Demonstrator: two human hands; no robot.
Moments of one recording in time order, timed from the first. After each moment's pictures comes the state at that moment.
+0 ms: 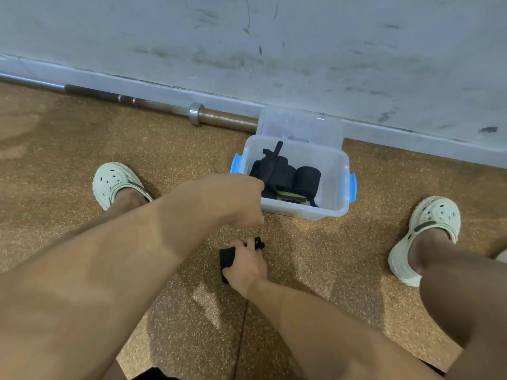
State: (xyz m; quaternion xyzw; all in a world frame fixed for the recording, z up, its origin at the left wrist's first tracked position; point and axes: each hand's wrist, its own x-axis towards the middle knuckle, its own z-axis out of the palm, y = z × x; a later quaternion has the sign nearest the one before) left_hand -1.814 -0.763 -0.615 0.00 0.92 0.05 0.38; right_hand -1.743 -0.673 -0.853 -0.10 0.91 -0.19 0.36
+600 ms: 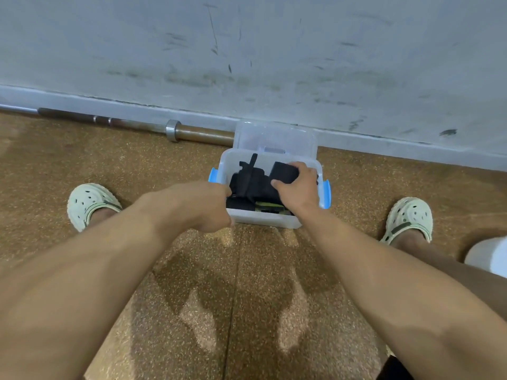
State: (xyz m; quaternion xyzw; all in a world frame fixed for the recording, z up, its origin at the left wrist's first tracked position) left_hand -1.827 -0.766 -0.616 -0.04 0.92 0.07 0.38; right_hand -1.928 -0.582 -0.770 0.07 0.90 -0.42 0.11
